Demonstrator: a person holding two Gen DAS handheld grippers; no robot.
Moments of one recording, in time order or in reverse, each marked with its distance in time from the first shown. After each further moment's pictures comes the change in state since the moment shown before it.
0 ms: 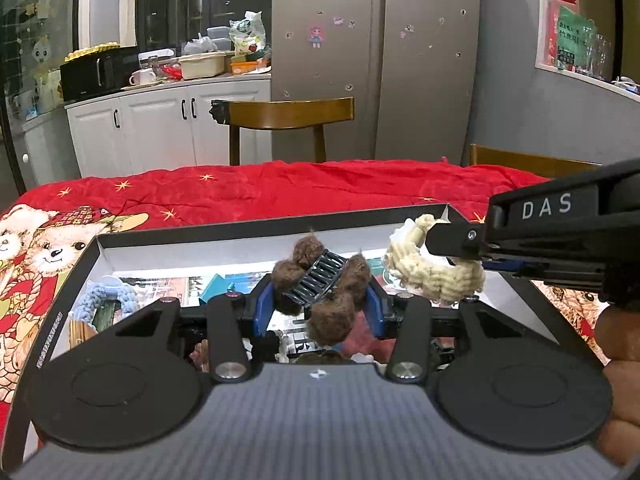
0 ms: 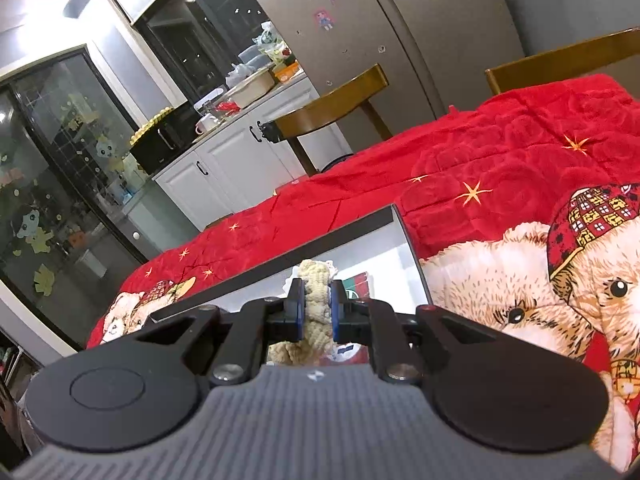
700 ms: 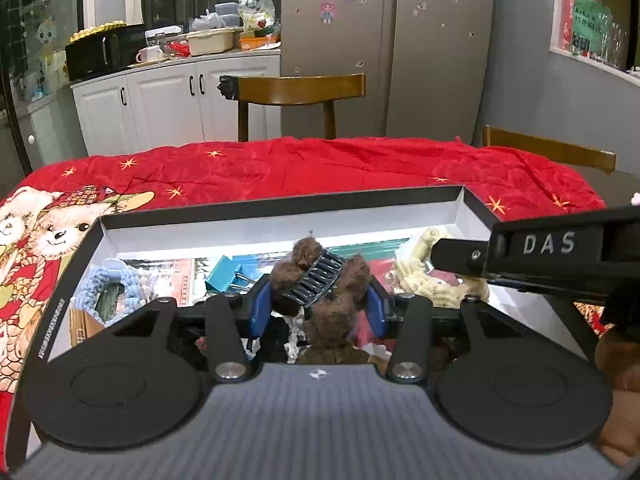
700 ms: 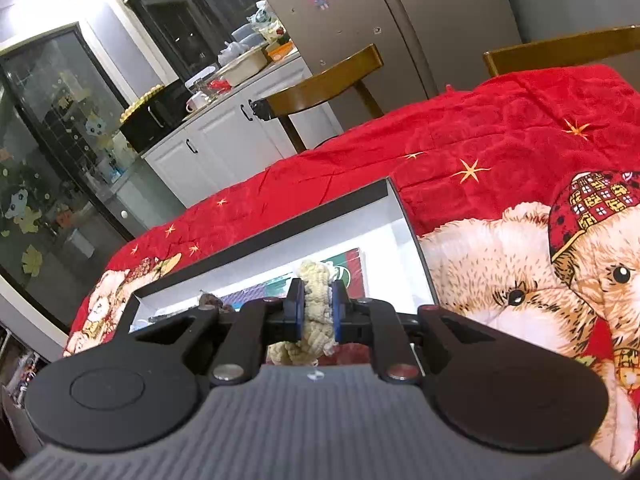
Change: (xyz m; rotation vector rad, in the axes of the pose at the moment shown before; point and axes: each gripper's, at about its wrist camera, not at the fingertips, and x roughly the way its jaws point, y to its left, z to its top) left arm 0.007 0.002 0.003 -0.023 0.077 0.024; right arm 0.014 0.002 -0.005 -0.034 0.063 -0.039
